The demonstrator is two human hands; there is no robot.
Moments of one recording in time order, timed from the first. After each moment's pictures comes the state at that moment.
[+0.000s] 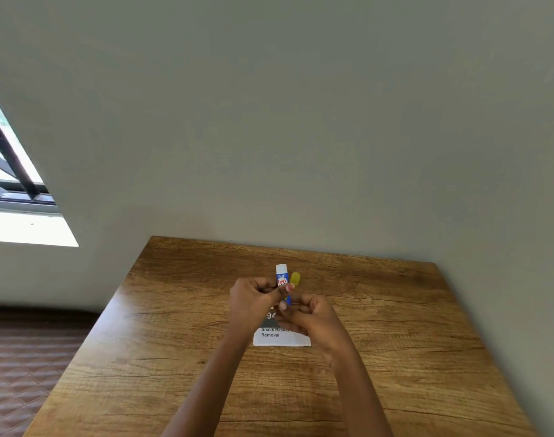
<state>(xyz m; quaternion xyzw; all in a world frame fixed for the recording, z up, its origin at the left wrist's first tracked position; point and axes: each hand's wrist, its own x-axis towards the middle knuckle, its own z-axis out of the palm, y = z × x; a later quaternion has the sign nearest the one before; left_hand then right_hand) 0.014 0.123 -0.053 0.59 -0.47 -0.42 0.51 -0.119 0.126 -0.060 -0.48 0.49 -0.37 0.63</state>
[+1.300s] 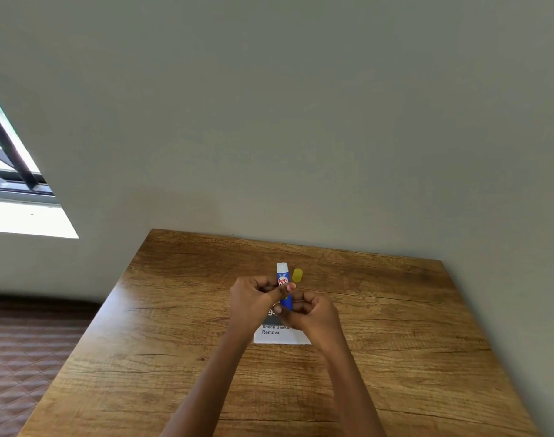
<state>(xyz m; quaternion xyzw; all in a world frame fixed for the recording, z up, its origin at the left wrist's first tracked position) 0.015 0.116 -0.065 0.59 -0.46 -0.42 0.51 -0.115 0.120 -0.075 -0.51 0.56 -0.36 0.54</state>
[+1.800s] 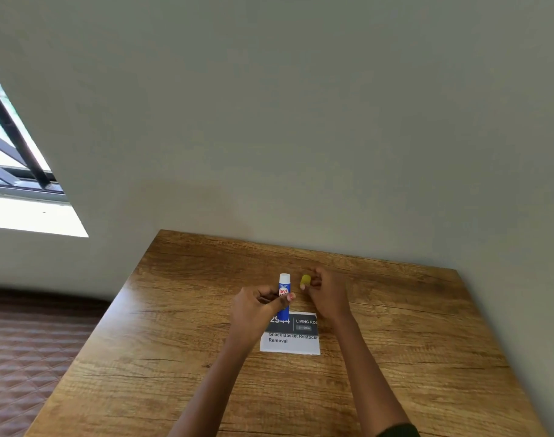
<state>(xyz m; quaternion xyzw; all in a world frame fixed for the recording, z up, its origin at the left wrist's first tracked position) 0.023 0.114 -0.080 0.60 -0.46 -0.44 0.47 -0.129 0.025 -0.119 -0.65 0.63 -0.30 0.30</state>
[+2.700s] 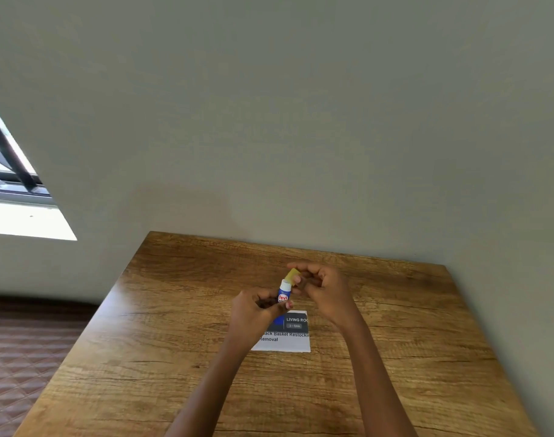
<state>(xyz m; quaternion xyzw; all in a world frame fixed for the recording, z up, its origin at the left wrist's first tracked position) 0.015 0.111 -0.088 0.59 -0.52 -0.41 0.47 -0.133 0.065 -0.058 -0.61 0.47 -0.41 0.50</state>
